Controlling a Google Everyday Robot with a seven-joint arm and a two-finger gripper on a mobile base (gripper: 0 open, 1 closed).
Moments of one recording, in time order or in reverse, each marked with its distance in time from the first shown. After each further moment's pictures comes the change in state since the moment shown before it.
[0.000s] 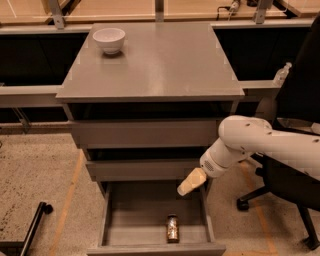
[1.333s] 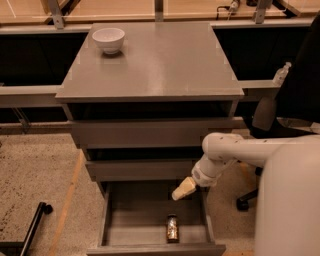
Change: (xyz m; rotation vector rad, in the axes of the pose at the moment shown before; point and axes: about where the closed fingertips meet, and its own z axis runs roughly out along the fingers) arm 0.013 -0.037 0.120 -0.013 0.140 0.248
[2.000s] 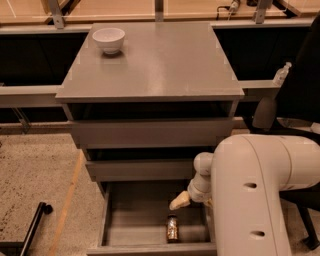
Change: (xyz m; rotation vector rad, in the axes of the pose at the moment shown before) arm 0.022 -0.036 0.129 -0.005 0.166 0.341
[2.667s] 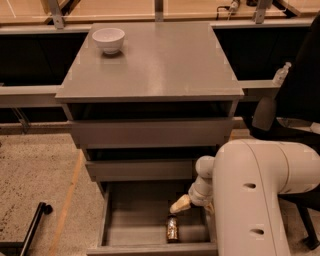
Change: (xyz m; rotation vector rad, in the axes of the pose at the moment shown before) arm 0.006 -0.005 0.023 -0.043 0.039 0.027
